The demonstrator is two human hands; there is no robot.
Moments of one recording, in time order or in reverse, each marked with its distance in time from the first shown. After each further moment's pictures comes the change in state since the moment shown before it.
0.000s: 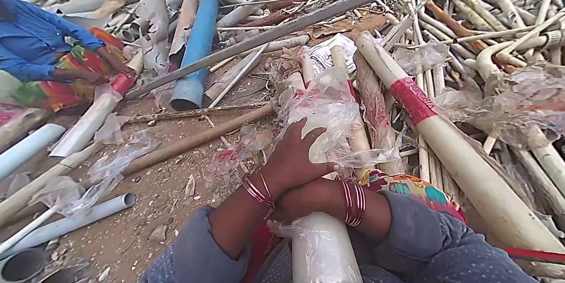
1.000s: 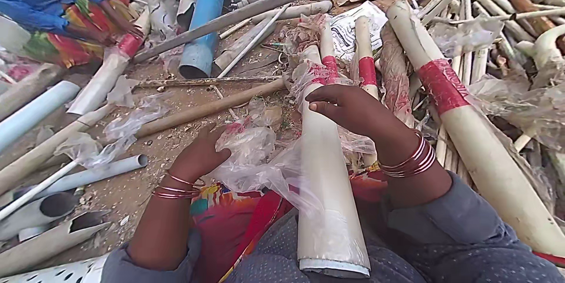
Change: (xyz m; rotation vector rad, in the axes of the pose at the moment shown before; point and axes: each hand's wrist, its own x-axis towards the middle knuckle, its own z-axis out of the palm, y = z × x) left_hand -0.099 -0.165 -0.023 0.085 0.145 -0.475; right_hand -0.061 0.020 -0.101 0.127 0.423 0.573
